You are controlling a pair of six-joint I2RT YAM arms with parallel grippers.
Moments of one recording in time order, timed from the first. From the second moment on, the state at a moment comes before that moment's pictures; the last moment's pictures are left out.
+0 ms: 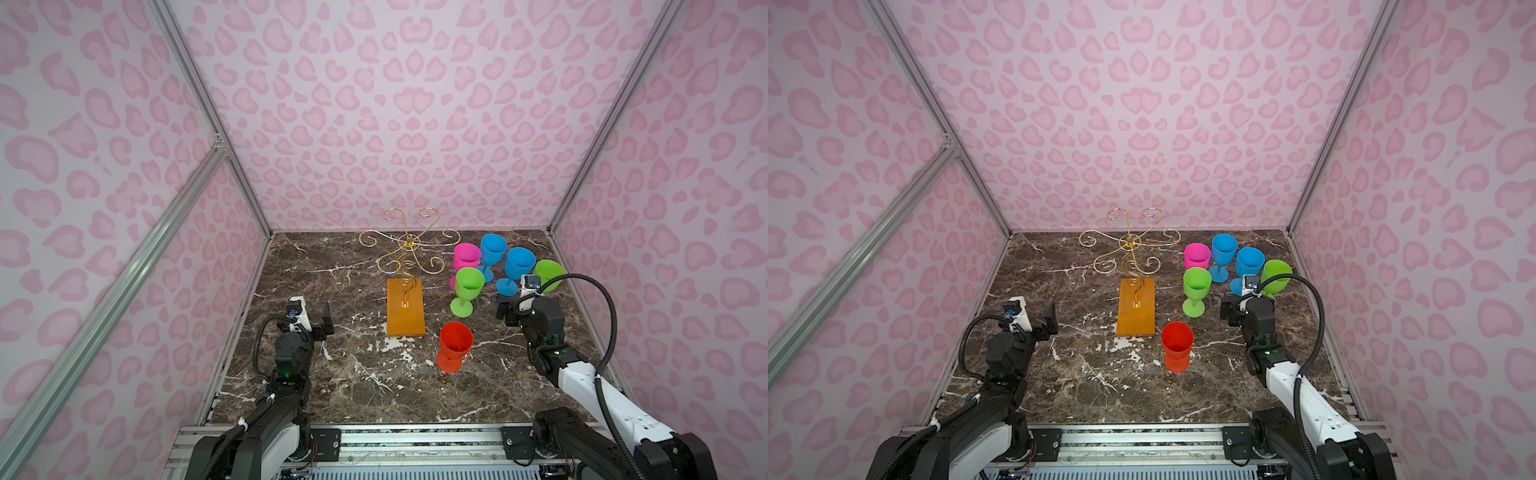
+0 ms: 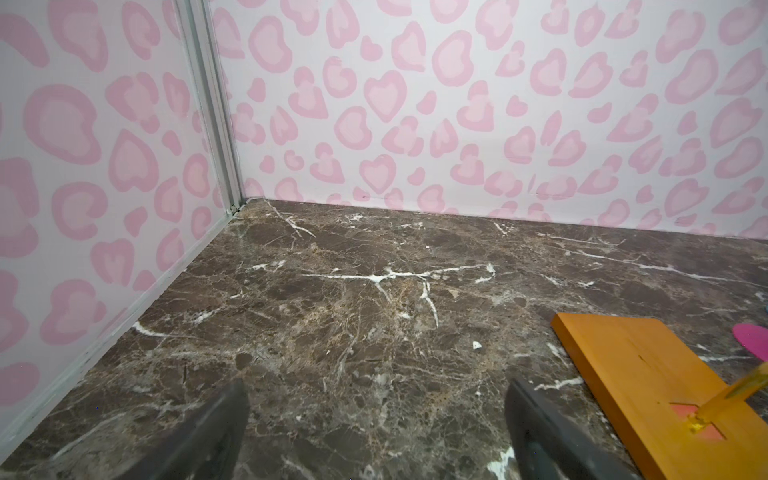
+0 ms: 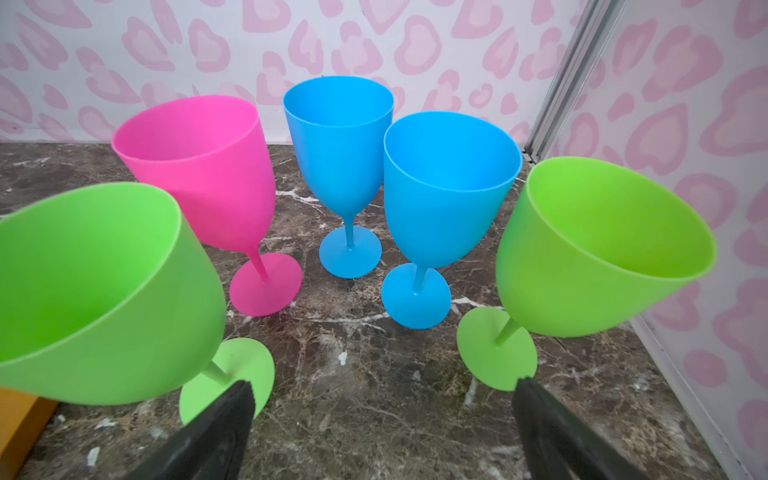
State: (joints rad) left arm -0.07 0.98 0.07 0.79 -0.09 -0.07; right arm 0.17 0.98 0.40 0.20 0.22 0.06
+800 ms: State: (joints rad) left arm -0.03 1.43 0.18 1.06 -0.05 0.00; right arm 0.09 1.34 0.21 0.89 0.14 -0.09
